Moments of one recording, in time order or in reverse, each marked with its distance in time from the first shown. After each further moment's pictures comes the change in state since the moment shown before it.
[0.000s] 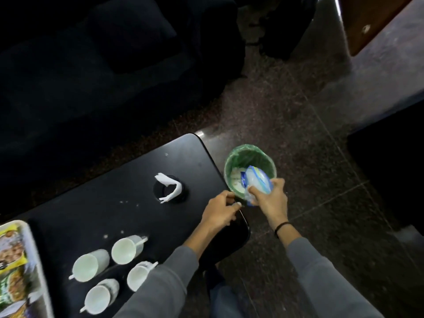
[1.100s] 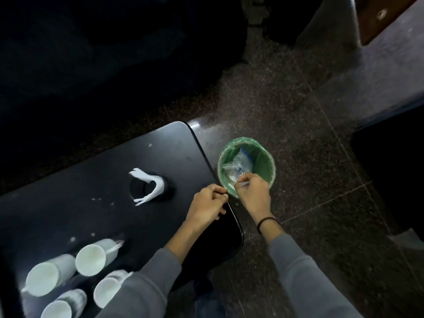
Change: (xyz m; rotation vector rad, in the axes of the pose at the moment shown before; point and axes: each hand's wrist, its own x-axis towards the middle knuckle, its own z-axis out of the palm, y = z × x) left_hand 0.055 -0.021 0.006 -0.131 0.054 -0.047; right_hand 0.061 0.017 0.054 -0.381 -0.079 -0.259
